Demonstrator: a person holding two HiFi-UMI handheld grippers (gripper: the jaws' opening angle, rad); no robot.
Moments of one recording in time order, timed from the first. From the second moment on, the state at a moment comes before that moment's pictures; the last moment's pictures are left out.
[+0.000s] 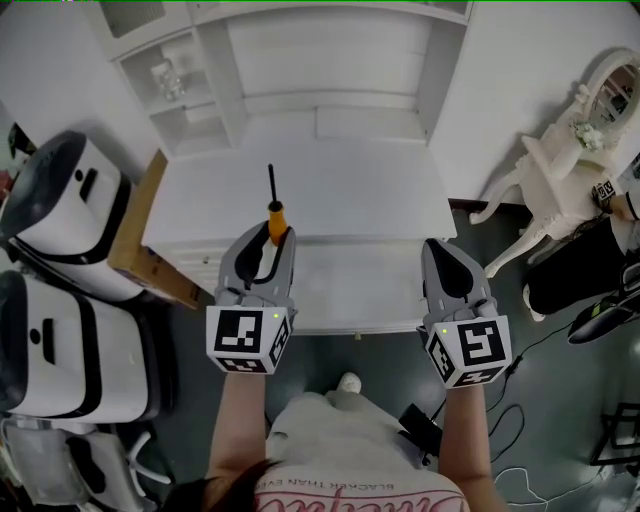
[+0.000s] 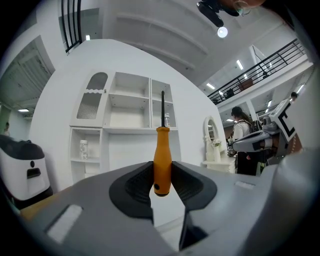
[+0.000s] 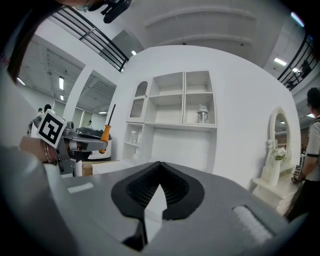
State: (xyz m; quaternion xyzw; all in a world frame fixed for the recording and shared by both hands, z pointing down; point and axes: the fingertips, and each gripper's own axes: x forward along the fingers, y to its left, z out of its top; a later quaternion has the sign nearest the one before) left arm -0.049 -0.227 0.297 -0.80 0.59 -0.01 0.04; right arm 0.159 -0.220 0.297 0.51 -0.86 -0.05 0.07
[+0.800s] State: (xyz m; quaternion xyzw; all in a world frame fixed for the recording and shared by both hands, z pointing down) left arm -0.042 -0.235 0.372 -0.81 0.59 -0.07 -0.04; right arm 0.158 -0.229 0.363 0.49 -0.86 0.03 0.10
